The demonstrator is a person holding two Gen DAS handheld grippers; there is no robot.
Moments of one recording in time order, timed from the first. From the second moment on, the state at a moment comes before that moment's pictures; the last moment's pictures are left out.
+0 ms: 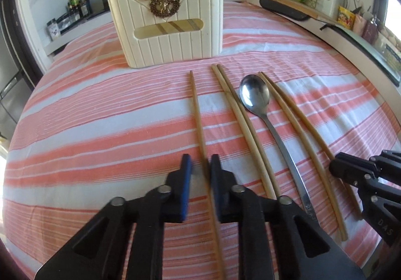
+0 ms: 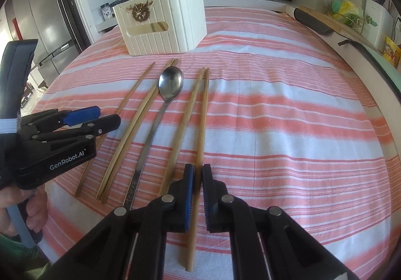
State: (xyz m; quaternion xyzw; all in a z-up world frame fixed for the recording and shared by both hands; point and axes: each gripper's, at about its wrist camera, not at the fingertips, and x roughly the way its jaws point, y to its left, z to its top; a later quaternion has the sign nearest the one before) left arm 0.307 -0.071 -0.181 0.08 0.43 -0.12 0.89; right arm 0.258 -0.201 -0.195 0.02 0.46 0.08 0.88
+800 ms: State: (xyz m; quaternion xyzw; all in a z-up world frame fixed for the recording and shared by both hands) left arm 0.259 0.007 -0.184 0.04 0.45 -0.06 0.89; right arm 0.227 -0.213 -0.190 0.00 0.48 0.05 0.88
